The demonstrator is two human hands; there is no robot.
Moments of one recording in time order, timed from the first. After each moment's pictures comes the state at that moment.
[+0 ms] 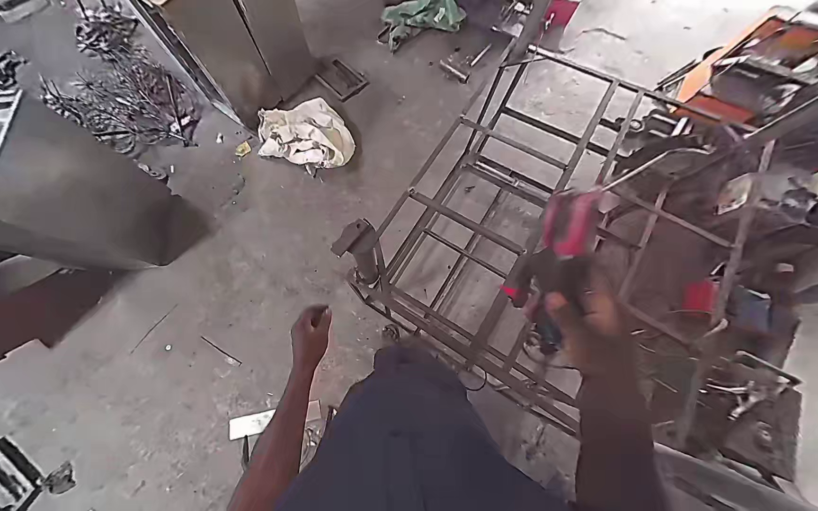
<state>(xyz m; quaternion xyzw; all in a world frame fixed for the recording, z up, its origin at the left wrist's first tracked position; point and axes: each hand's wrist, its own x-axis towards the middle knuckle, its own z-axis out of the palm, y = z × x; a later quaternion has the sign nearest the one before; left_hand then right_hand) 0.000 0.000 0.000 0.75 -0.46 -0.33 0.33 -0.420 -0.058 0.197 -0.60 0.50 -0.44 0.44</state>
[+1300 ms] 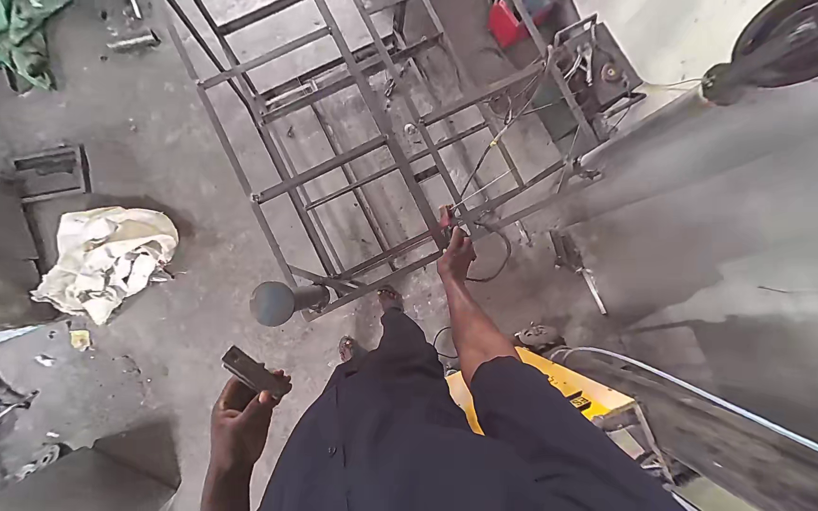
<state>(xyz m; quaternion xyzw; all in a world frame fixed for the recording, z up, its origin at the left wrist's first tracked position) 0.120 -0.164 0.071 0.37 -0.44 -0.78 0.26 -0.356 -0.005 -0.176 -0.12 0.98 -0.12 0.07</state>
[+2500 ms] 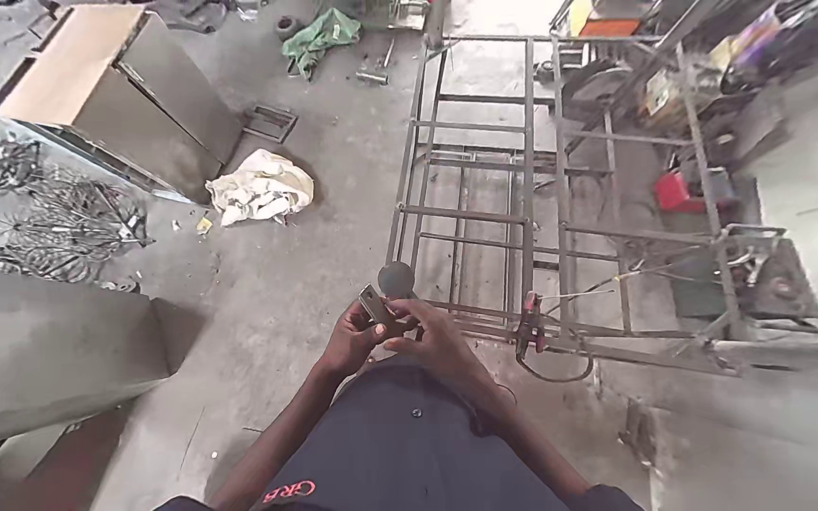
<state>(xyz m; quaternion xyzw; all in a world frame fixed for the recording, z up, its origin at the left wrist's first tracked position) 0.081 -0.157 0.096 0.20 -0.38 -0.81 0.39 -0.119 -0.103 0.133 -0.62 0.57 -0.35 0.42</state>
